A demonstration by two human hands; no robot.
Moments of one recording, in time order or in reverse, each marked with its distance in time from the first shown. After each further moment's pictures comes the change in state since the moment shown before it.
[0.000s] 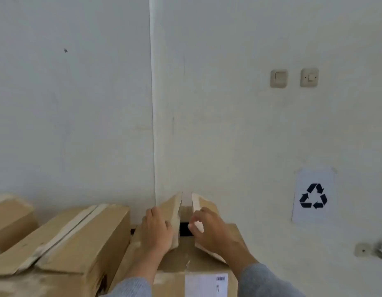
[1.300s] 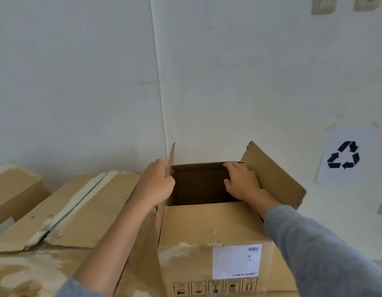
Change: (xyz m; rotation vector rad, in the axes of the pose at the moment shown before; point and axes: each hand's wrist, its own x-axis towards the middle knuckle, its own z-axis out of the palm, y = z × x) left_hand 0.038 -0.012 -0.059 -0.174 -0.311 0.015; right_hand 0.075 0.072 0.037 -0.308 -0.021 0.180
